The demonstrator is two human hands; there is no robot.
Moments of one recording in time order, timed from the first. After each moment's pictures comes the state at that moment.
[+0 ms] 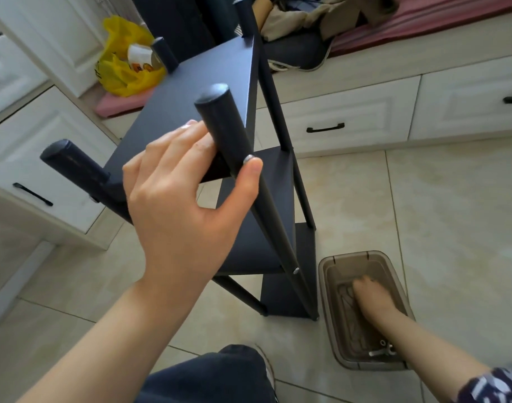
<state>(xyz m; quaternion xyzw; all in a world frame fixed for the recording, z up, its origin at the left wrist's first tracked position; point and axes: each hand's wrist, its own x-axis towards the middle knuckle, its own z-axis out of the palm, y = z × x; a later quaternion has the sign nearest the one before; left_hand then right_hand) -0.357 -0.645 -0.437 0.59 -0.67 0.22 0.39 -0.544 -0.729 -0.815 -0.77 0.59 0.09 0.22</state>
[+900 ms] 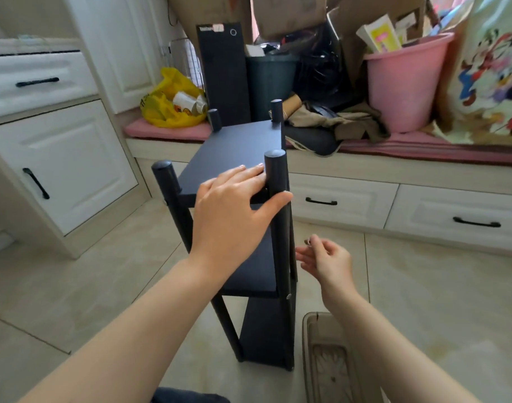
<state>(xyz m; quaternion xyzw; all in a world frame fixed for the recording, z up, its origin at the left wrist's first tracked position) -0.320 -0.634 -0.409 0.66 -0.64 0.10 0.39 -0.464 -0.716 -0.540 -0.42 0.48 -0.49 0.60</state>
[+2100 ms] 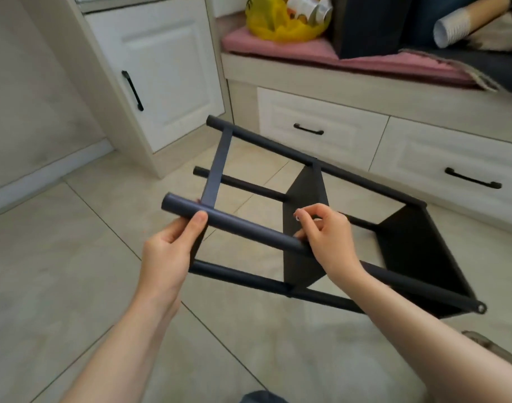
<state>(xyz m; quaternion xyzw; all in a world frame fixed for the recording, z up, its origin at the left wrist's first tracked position) -0.109 -0.535 -0.572 0.70 -0.16 -0.19 0.67 -0.244 -0.715 -0.613 -0.75 0.35 -0.30 0.47</state>
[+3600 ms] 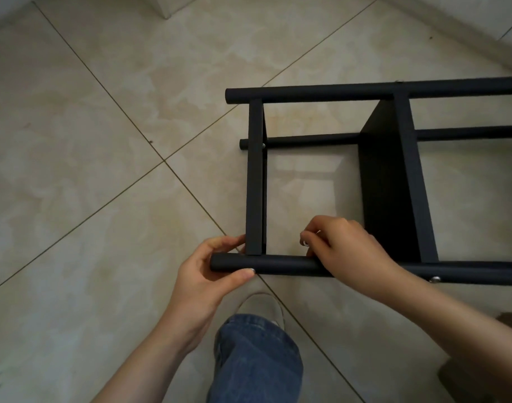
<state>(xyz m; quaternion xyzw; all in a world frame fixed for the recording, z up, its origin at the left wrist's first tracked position) -0.169 -0.459 -0.775 0.68 0.01 -0.37 0.63 -0.256 -0.664 -0.751 -0.86 0.28 0.17 0.39</state>
